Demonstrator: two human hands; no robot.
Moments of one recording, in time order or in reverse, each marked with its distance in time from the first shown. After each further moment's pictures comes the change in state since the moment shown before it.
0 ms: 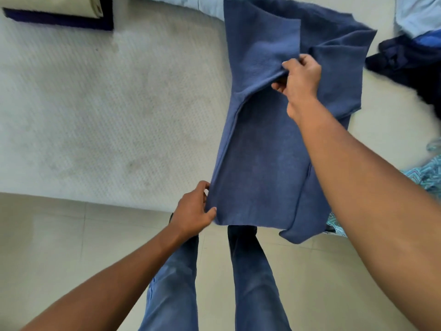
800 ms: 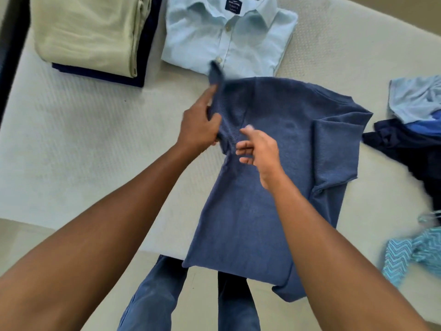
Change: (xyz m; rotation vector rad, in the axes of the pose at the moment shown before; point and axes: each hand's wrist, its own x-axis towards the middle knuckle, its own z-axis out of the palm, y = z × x) left_hand 0.171 0.143 -0.198 -0.386 0.496 0.264; right_hand -0.053 -0.001 0.064 -0.155 -0.377 0.186
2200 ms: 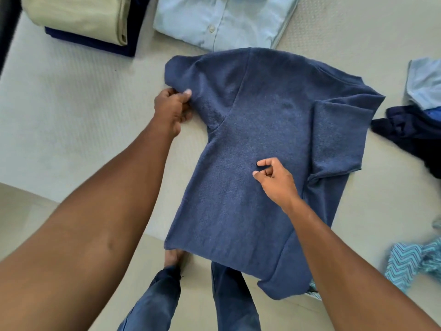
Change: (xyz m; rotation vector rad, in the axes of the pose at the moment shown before) left_hand 0.017 -0.068 0.026 -0.561 0.297 -0.517; right_hand -0.026 0.096 -0.114 -0.613 -0.037 0.005
